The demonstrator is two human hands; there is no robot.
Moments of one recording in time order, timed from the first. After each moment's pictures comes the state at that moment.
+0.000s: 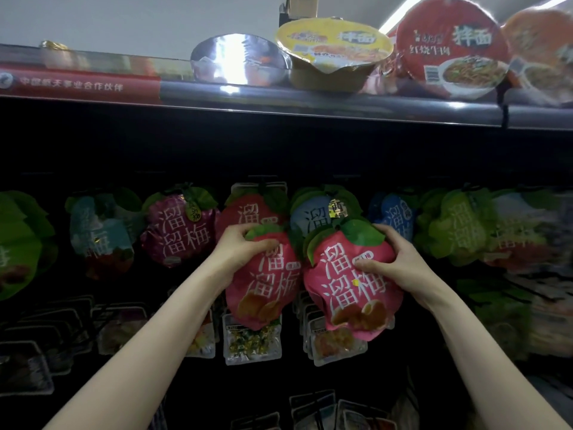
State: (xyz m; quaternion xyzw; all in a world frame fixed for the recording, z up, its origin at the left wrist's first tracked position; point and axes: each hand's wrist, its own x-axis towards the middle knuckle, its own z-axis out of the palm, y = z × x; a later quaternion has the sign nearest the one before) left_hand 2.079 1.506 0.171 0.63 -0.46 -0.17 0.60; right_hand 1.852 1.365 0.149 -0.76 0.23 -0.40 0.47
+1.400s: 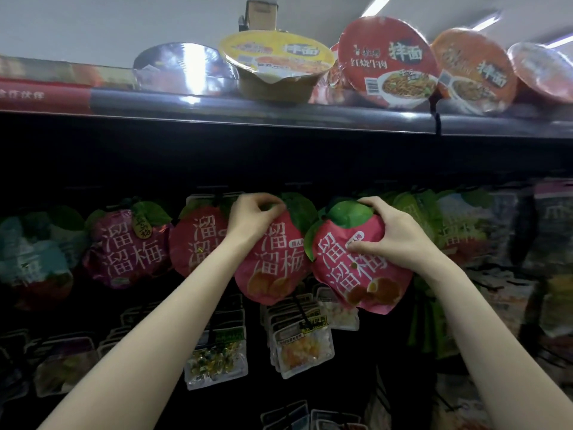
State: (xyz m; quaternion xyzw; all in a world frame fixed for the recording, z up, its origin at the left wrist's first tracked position) left_hand 2.034 1.425 0.211 0.59 -0.56 0.04 0.58; right_hand 1.803 1.350 0.198 -0.85 0.32 -0.40 0.11
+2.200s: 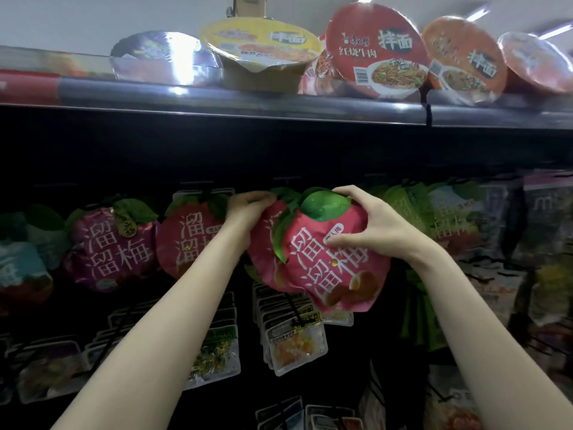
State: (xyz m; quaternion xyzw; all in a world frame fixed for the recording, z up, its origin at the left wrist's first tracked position) left_hand 2.032 1.393 0.210 0.54 -0.41 -0.21 0.71; right_hand 1.812 1.363 0.211 -0.87 0.22 -0.38 0.25
